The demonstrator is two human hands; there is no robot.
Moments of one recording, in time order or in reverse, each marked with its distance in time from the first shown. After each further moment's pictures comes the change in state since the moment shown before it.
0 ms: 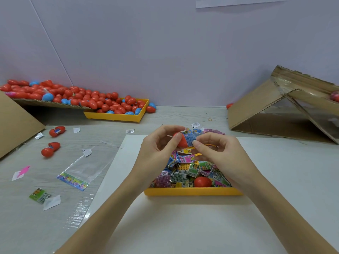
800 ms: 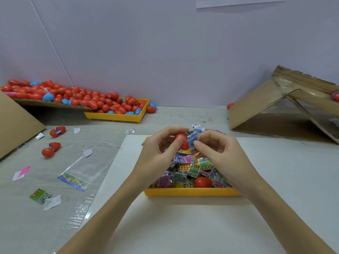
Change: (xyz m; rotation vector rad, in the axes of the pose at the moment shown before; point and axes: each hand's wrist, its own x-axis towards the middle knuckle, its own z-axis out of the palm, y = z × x) left_hand -0.001 0.000 -0.001 0.137 -0.043 0.063; right_hand -0.001 0.000 0.002 -0.083 -0.009 -0.106
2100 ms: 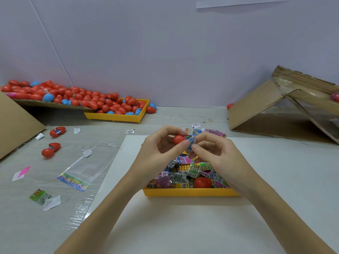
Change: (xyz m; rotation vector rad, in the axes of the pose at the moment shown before) left_hand 0.001 0.004 -0.004 -0.152 -0.067 -0.044; right_hand -0.002 -0.005 0.000 -0.013 -0.131 0.026
